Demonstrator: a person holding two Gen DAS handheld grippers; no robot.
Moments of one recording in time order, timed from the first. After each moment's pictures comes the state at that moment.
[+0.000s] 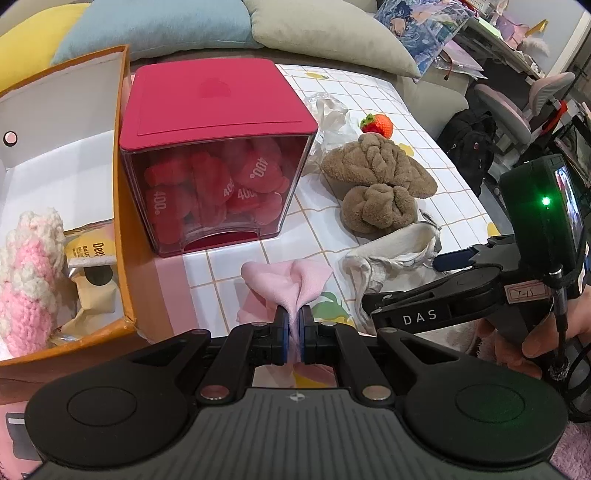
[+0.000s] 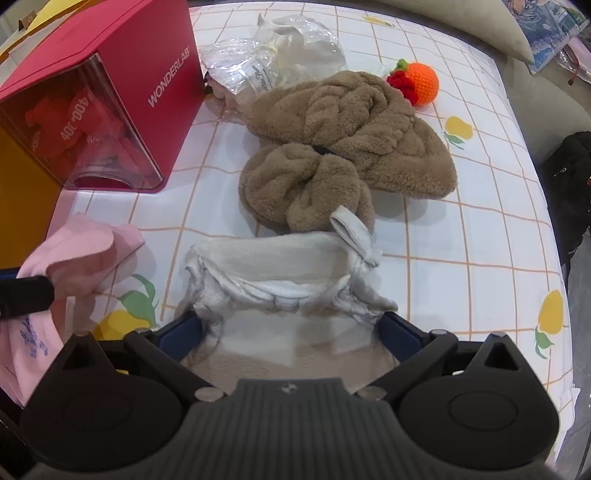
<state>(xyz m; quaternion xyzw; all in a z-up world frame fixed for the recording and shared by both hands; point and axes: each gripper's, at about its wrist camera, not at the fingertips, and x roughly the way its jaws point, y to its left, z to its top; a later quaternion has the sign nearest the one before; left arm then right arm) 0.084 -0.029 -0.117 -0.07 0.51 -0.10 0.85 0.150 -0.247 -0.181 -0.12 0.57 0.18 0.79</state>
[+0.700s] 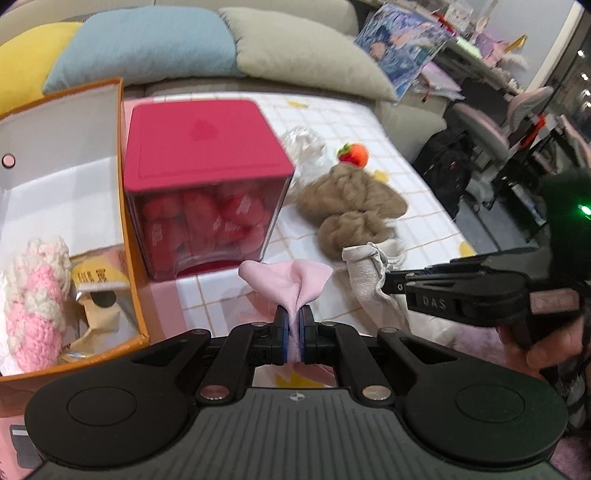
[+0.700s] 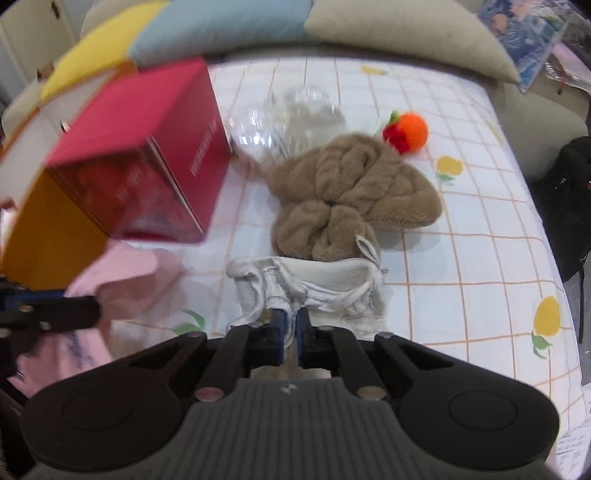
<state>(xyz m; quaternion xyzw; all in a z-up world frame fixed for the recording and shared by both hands) 0.072 -0.022 -0.087 -0.09 0.47 -0.13 0.87 0.120 -0.258 -0.127 -0.05 0.50 0.20 0.84</state>
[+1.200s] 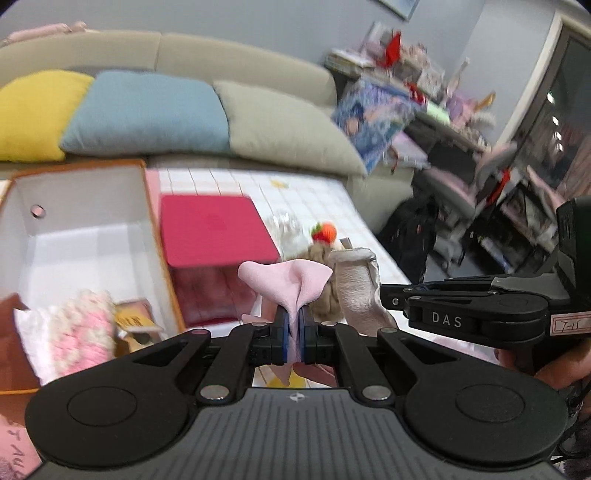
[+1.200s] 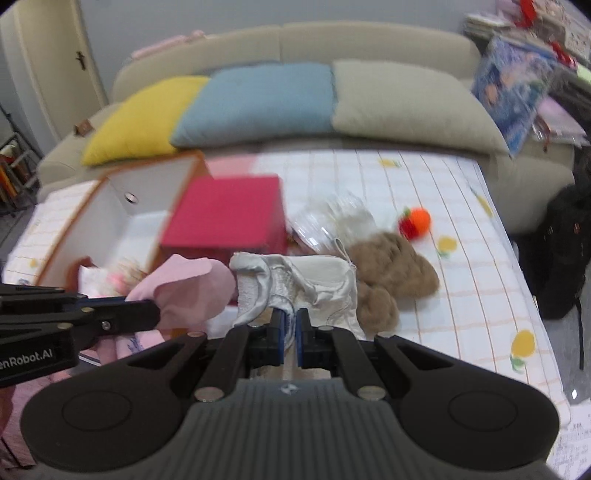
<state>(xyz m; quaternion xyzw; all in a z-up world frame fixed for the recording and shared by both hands) 0.021 0.019 -0.016 -0.13 0.36 -0.15 0.91 0.064 -0.235 -0.027 -0.02 0.40 0.24 0.88</state>
